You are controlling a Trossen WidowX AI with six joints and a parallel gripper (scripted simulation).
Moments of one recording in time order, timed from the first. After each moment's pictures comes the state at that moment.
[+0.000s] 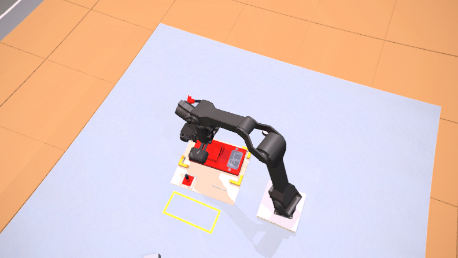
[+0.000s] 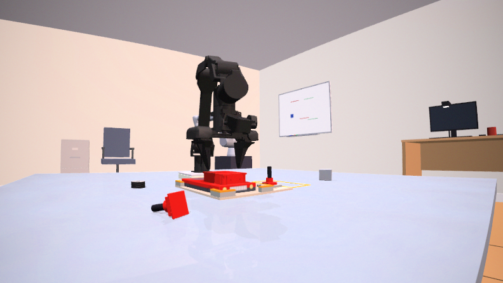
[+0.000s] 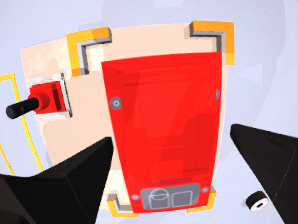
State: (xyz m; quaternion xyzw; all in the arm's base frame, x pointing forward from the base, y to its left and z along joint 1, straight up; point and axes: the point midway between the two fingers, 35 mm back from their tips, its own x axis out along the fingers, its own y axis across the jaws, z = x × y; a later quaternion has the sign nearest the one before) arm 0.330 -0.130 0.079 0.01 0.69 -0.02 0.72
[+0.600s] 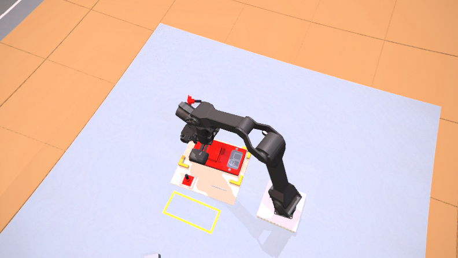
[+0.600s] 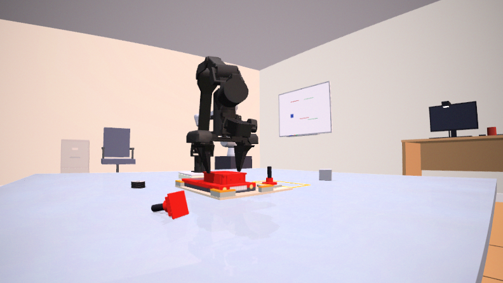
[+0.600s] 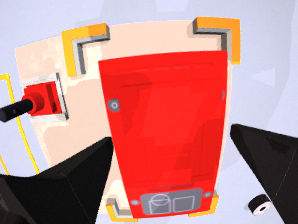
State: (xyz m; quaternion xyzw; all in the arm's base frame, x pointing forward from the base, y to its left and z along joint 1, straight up) arm 0.329 -0.130 0.070 0.01 0.69 -0.02 0.72
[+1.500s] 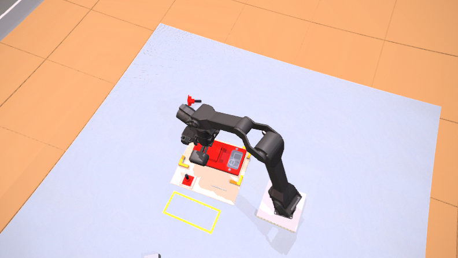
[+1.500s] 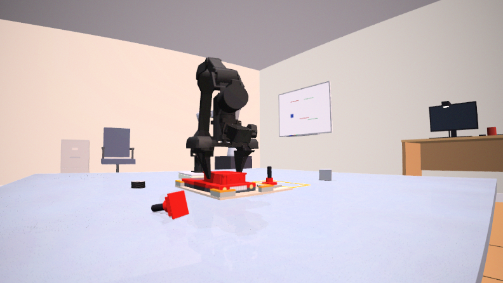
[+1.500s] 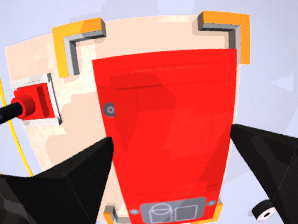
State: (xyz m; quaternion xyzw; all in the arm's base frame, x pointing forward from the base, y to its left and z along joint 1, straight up) arm 0.330 -0.130 0.056 0.01 0.69 -0.02 0.72
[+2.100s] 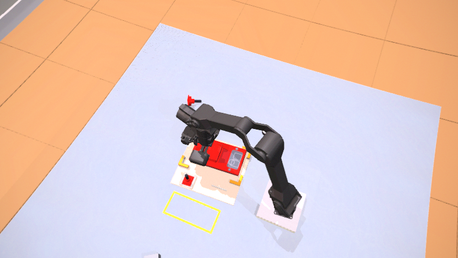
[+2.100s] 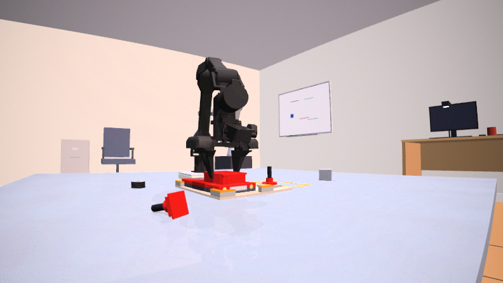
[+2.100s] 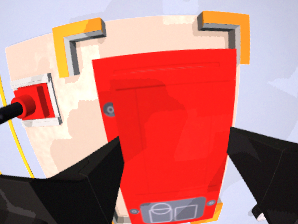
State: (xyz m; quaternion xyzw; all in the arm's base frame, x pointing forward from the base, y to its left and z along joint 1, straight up) arm 0.330 -0.130 0.057 0.01 0.69 -0.02 0.72
